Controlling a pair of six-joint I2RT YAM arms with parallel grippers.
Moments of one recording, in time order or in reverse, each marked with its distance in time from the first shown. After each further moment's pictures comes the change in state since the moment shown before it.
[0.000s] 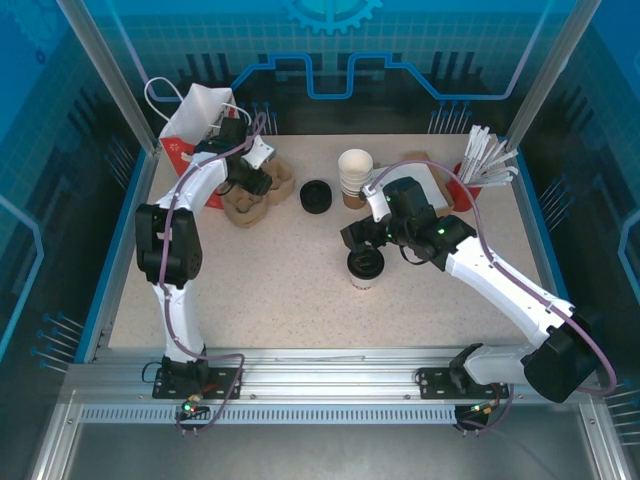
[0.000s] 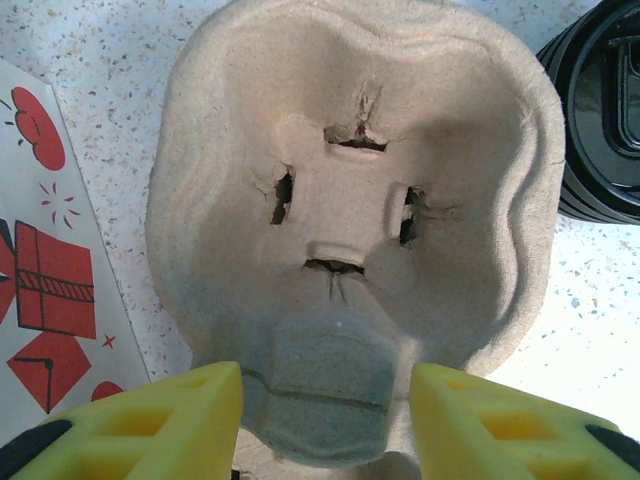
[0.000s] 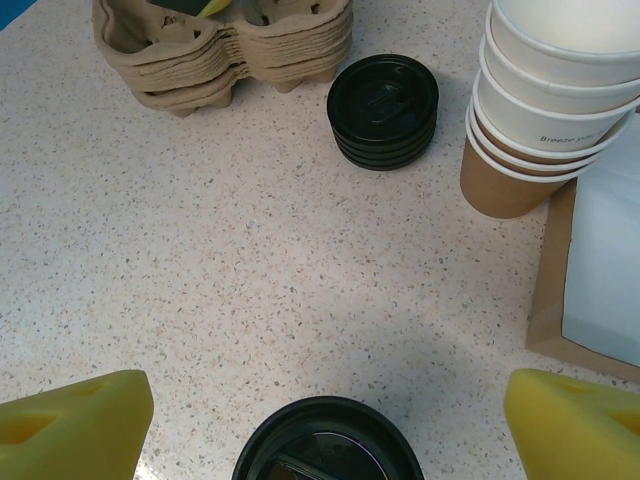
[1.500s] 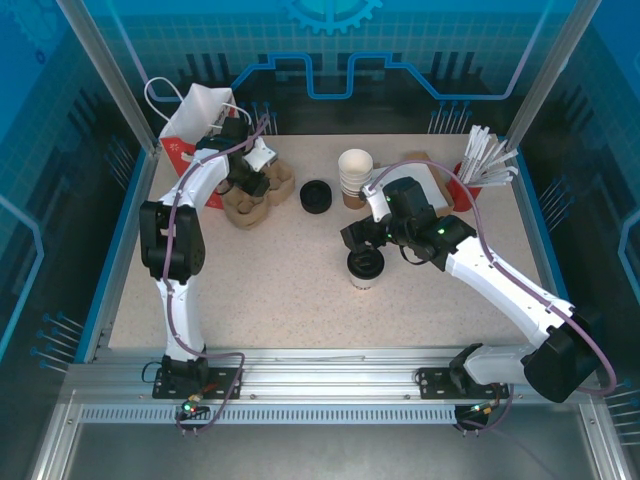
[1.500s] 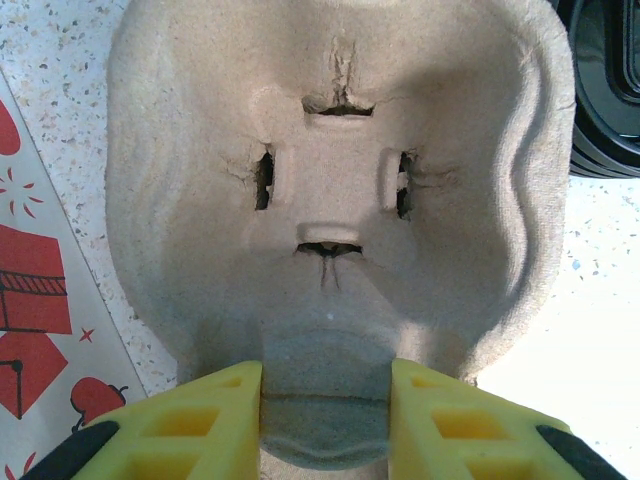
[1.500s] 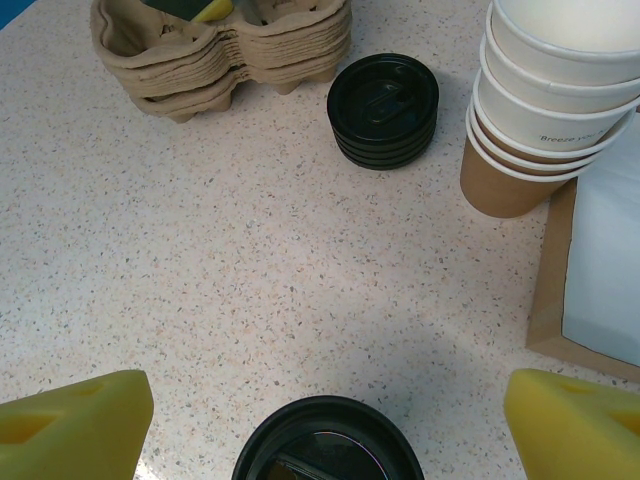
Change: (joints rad) left arm 0.002 0.050 0.070 -0.100 0.008 0.056; right arm 0.000 0.000 0.000 -0.001 0.000 -0.001
